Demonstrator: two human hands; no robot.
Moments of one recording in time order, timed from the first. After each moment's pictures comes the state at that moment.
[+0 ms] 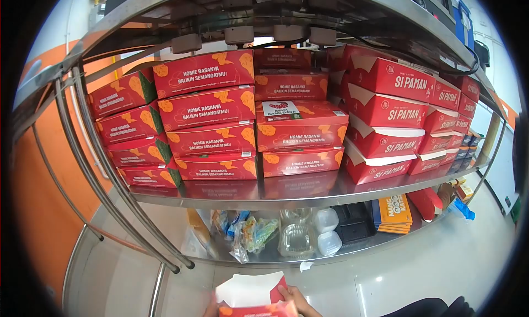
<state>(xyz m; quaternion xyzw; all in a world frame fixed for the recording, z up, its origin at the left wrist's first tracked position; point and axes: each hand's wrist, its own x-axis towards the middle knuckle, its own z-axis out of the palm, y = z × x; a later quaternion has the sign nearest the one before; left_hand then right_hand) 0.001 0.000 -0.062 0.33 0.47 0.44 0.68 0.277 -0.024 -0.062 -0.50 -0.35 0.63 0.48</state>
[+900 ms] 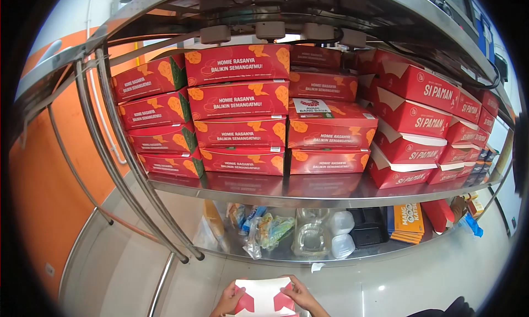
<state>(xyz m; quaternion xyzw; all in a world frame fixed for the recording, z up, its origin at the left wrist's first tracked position) 0.018 0.011 -0.090 0.51 0.47 0.44 0.56 0.278 -0.007 -0.063 -0.40 -0.41 0.66 0.48</state>
